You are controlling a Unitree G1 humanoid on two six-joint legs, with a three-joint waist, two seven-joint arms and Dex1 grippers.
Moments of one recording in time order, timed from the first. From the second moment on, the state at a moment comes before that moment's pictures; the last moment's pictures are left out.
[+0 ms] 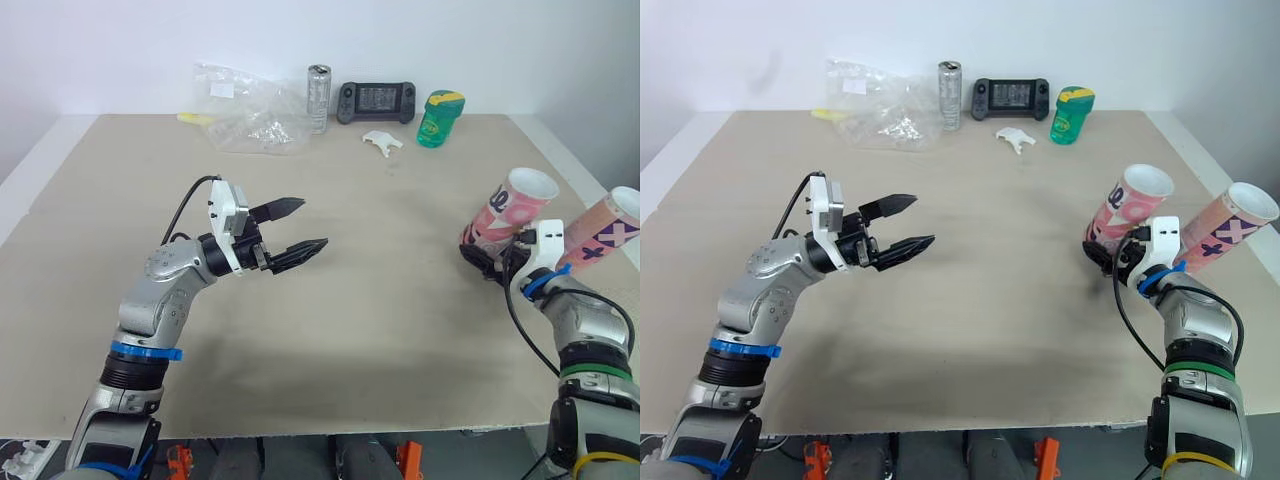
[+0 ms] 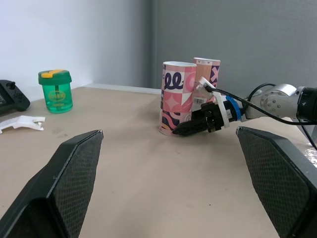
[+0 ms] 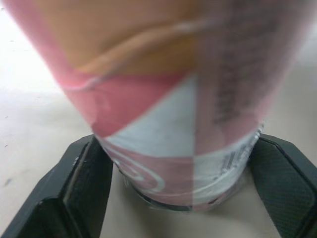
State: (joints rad) left arm -0.54 0.38 -0.02 -0.05 -0.56 0.28 -0.95; right arm -0.60 -0.65 -0.31 0.75 0.30 0.25 0.71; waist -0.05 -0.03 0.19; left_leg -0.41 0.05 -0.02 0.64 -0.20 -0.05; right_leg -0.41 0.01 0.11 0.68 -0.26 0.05
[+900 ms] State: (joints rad) left arm -0.09 0.65 0.15 -0.21 -0.60 0.50 -0.89; right arm -0.22 -0.81 -0.19 -0.14 0.52 0.56 1.07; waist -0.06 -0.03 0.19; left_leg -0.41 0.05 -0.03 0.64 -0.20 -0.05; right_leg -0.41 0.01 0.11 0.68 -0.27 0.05
